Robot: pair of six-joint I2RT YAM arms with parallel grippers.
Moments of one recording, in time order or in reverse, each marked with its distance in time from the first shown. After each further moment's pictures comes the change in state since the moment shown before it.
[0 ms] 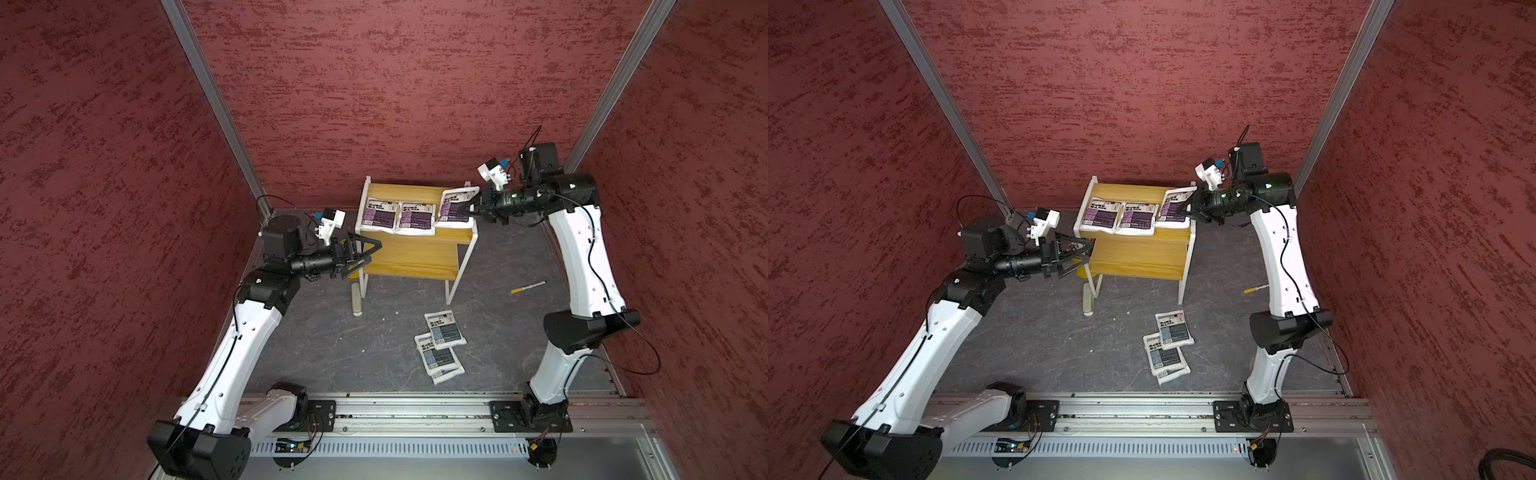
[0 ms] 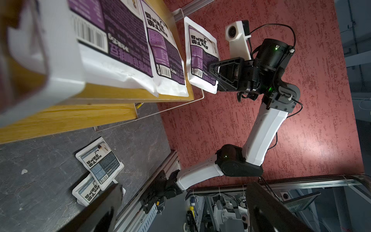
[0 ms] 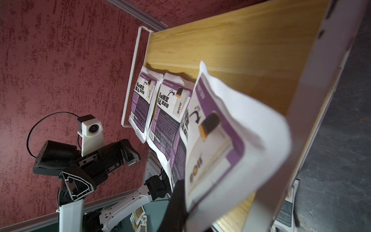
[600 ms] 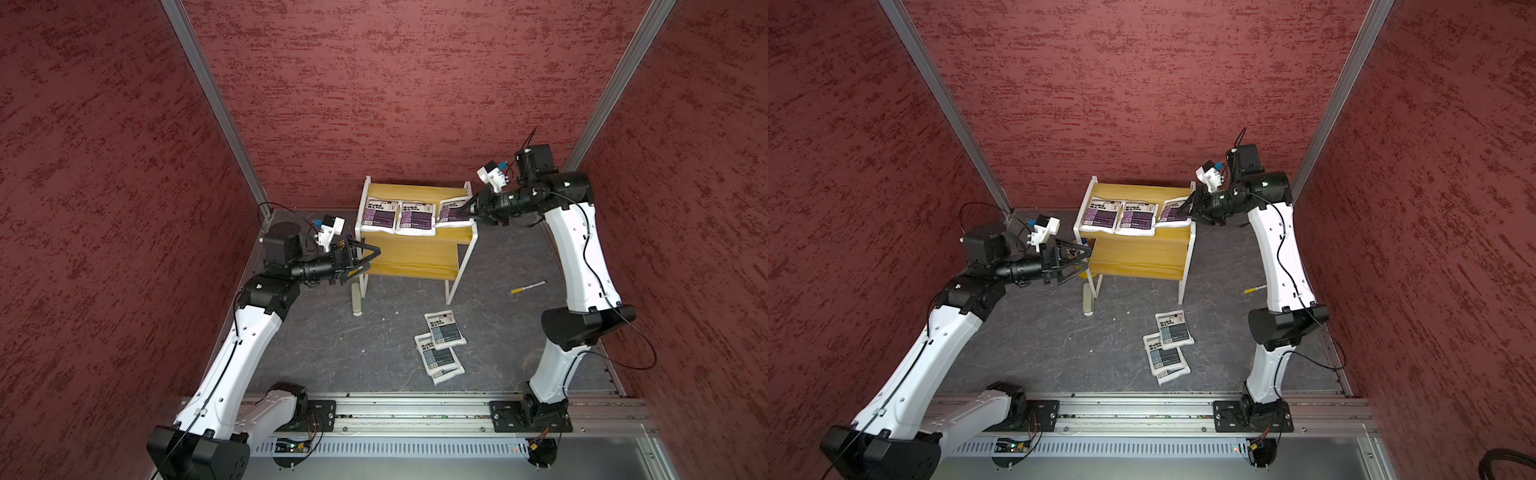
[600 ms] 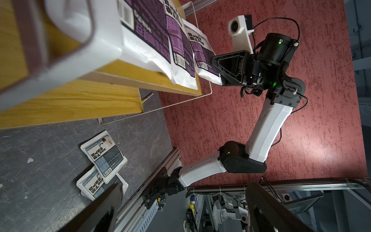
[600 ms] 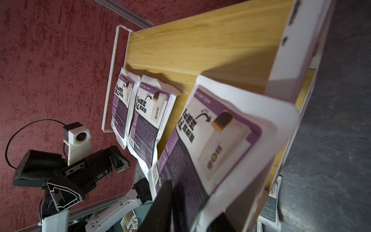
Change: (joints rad) left arm 0.006 -0.031 -0.056 -0.006 -0.002 0.001; right arm -0.005 0.024 0.001 -0.020 0.061 -0.037
